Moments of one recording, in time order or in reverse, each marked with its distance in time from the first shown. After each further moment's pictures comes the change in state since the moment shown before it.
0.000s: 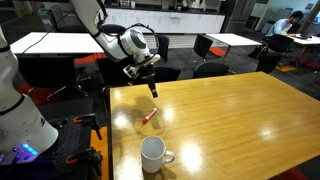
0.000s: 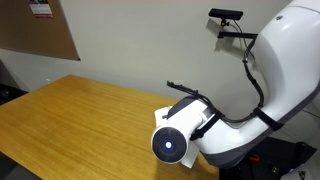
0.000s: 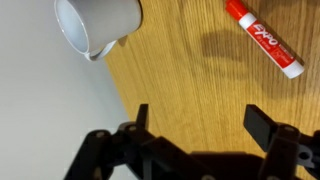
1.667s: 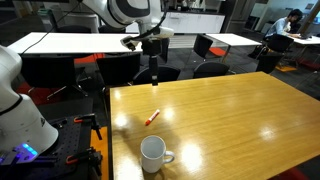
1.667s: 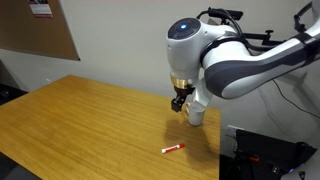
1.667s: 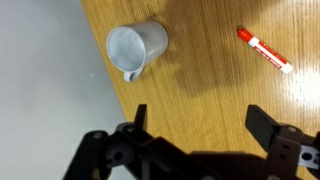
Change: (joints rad) arm -0.120 -0.342 -0.097 -0.009 0.484 -0.046 -0.567
